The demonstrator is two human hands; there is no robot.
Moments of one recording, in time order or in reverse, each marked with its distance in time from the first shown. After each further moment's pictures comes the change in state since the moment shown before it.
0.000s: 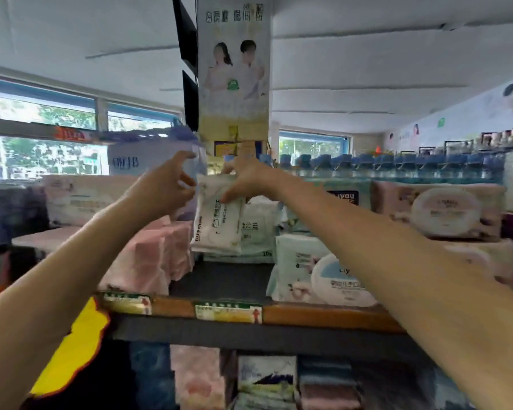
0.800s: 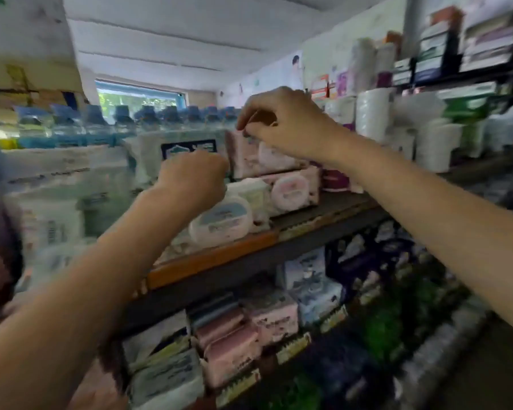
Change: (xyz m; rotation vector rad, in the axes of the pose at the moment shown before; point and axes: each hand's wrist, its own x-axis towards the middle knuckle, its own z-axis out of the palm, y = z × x) left_hand -0.017 0.120 0.100 0.365 -0.254 0.589; right_hand -0.170 0.021 -0.064 -0.439 0.487 0.269
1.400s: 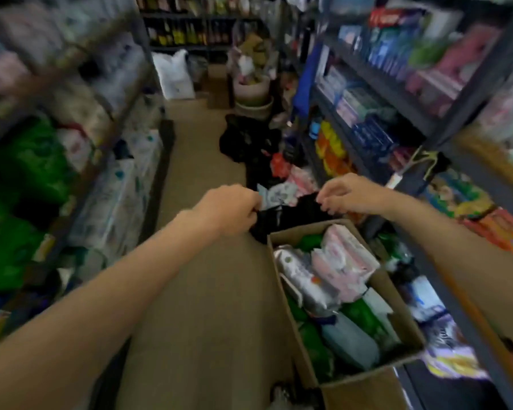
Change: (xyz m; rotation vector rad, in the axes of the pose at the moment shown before) left_hand -0.265 0.682 0.014 -0.543 -0.370 1.470; right_hand -0.756 0.130 -0.292 -0.092 -0.131 1.735
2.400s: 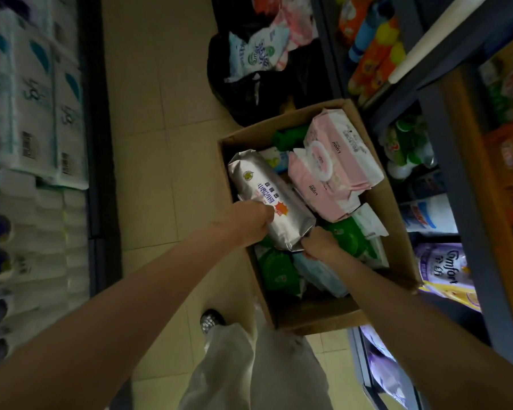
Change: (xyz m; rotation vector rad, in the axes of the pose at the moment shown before) left_hand 0.164 0.129 0.266 -0.176 -0.627 0.048; right_hand 0.064 0.290 0.241 0.286 -0.417 0.768
